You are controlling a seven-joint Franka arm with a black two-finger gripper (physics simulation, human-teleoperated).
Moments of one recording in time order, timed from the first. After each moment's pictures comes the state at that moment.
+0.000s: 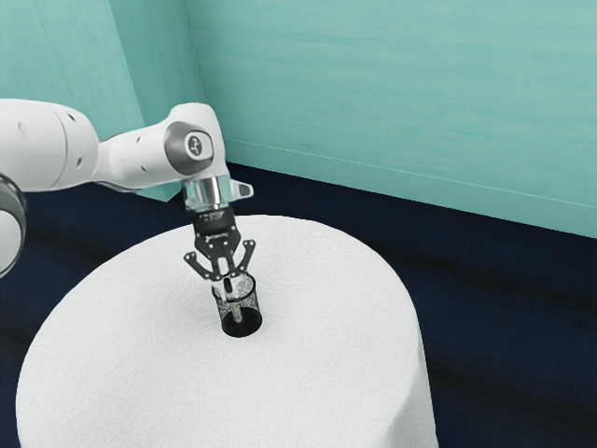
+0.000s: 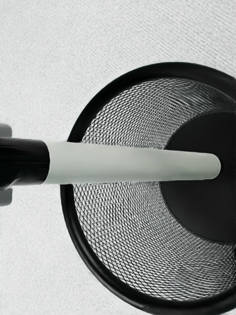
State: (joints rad) arm -0.05 0.40 0.10 -1.70 -0.36 1.63 -0.56
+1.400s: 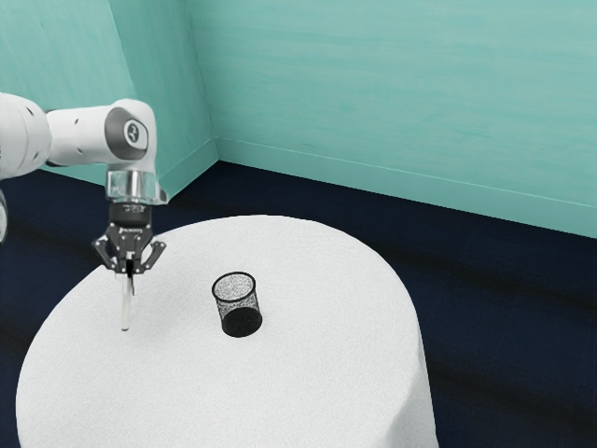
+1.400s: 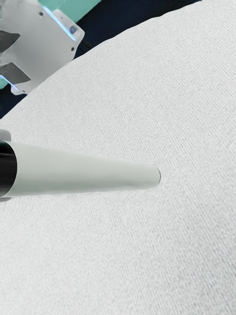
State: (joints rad) arm 0.09 0.39 0.19 -1.66 -0.14 1.32 -0.74
